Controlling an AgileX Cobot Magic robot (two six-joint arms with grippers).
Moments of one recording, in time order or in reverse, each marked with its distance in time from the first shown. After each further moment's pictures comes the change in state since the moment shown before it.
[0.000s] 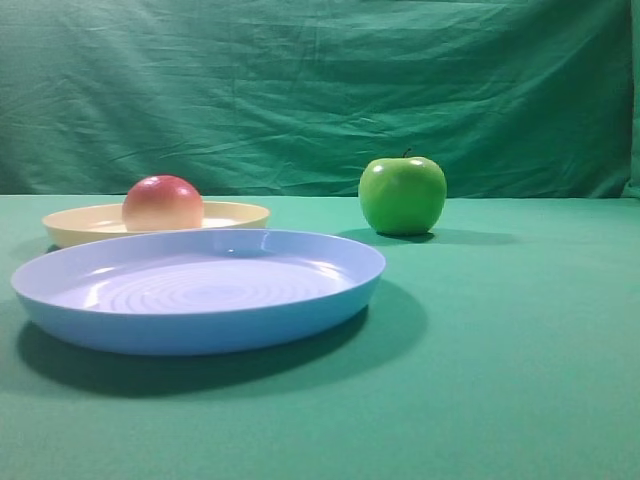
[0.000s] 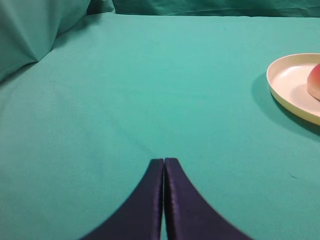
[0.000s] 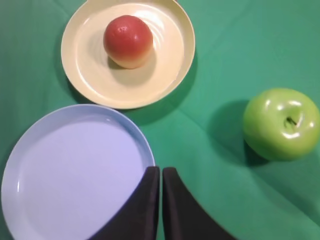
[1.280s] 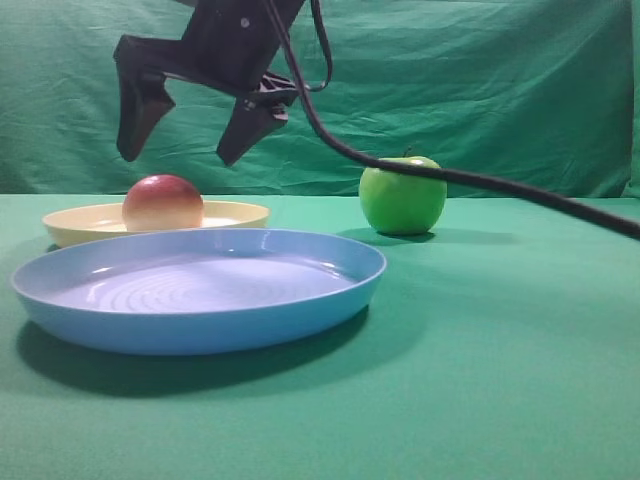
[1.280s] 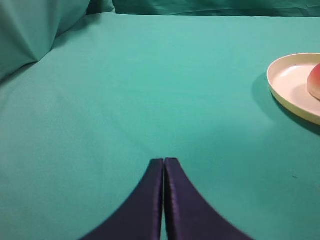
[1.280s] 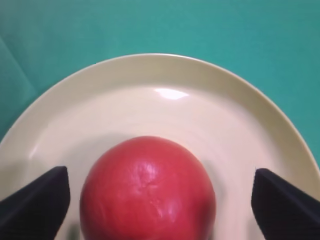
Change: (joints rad) left arm 0.000 0.000 0.000 0.000 0.000 0.000; right arm 0.109 0.756 -0.531 0.164 -0.282 -0.189
